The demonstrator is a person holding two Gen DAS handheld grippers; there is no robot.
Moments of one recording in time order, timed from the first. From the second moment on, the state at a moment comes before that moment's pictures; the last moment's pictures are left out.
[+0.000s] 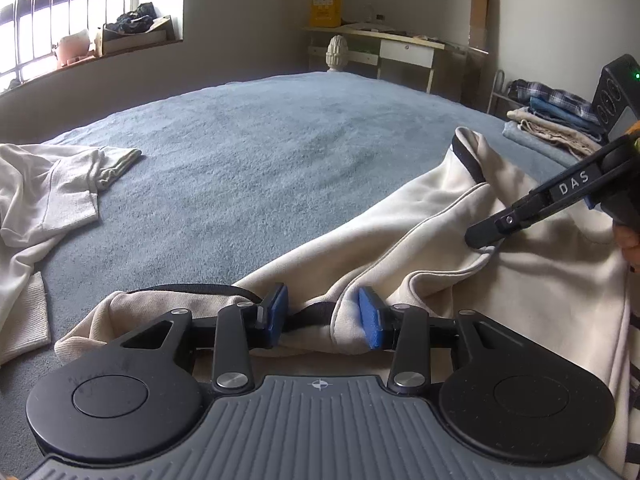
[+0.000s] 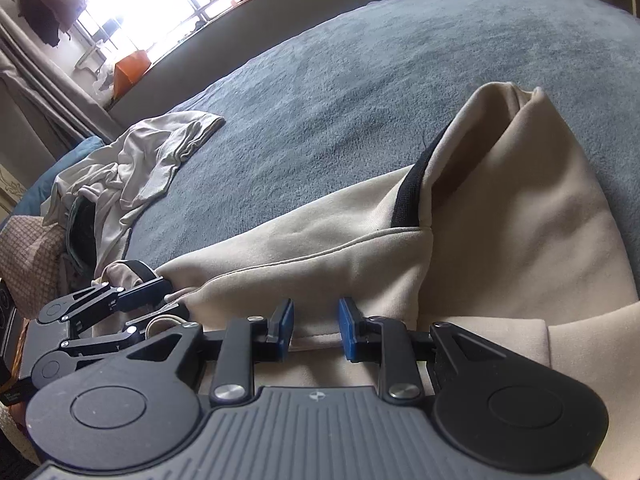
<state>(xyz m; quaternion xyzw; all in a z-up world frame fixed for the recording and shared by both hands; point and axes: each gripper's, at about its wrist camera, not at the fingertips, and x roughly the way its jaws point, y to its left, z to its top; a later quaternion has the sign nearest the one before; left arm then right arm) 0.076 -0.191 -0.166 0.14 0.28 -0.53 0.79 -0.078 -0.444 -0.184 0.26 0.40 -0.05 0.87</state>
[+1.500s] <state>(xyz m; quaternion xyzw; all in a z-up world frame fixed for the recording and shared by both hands) 0.006 -0.200 -0.176 0.23 0.21 -0.57 0.76 -0.049 -0.476 -0.176 0.06 0.39 -0.19 0.90</state>
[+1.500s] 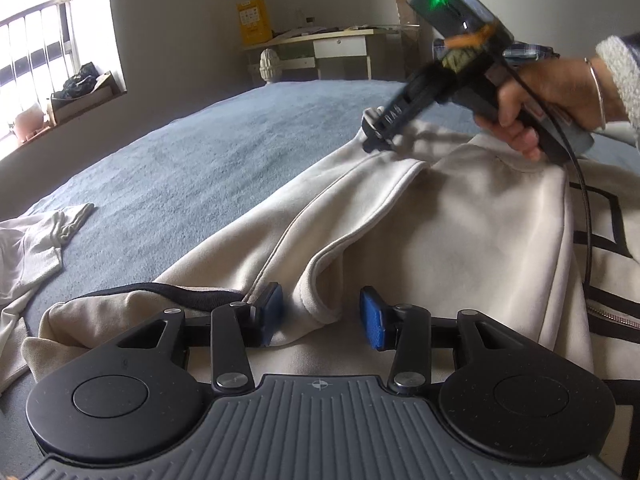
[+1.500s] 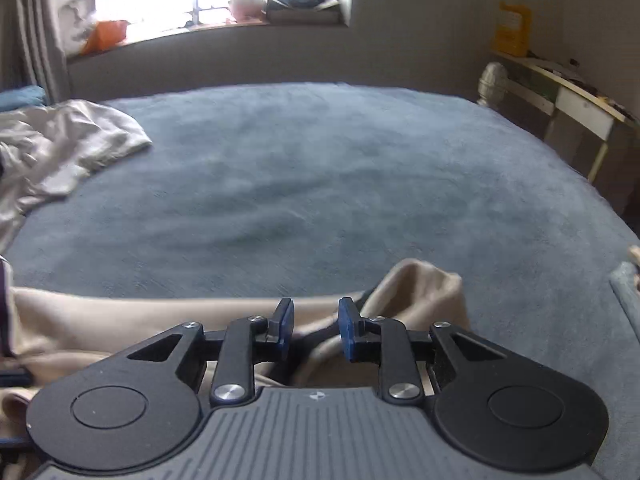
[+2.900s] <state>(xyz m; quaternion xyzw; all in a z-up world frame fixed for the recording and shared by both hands) 0.039 -0.156 -0.122 0.10 0.17 -0.53 0.83 -0.085 -0.416 -0.194 0.20 0.34 -0.06 0.92</state>
